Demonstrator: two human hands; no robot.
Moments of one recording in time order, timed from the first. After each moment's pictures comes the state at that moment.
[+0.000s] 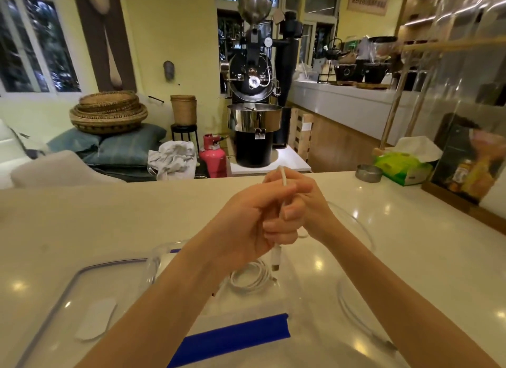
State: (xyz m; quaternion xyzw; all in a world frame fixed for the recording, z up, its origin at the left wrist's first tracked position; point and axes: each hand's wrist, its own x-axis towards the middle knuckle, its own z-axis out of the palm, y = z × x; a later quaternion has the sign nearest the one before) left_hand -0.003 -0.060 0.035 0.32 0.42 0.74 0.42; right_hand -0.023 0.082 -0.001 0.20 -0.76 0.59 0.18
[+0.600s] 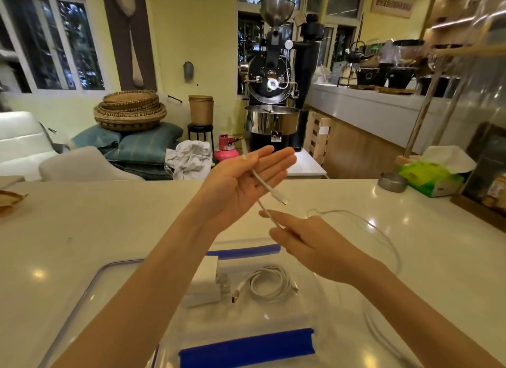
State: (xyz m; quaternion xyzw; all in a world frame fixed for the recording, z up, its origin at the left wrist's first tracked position) left_hand -0.068 -0.090 0.042 0.27 0.38 0.84 0.27; right_hand 0.002 0.053 -0.008 0.16 -0.95 0.26 0.09
